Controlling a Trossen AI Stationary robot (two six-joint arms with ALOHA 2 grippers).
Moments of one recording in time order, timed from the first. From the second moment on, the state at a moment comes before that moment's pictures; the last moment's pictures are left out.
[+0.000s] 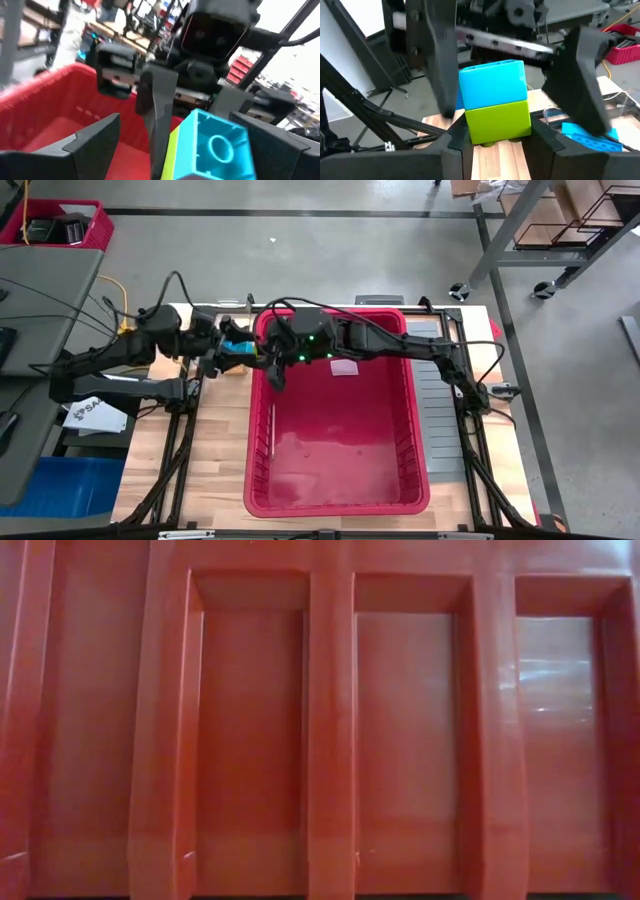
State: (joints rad) left arm 0.23 0.73 0.93 -0.23 0.20 -0.48; right arm -0.02 2.16 2.36 -0.46 -0.08 0.24
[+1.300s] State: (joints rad) left arm 0.17 0.60 0.92 -0.78 -0.63 -0.57; right arm -0.03 2.03 2.36 -0.72 0.14 0.18
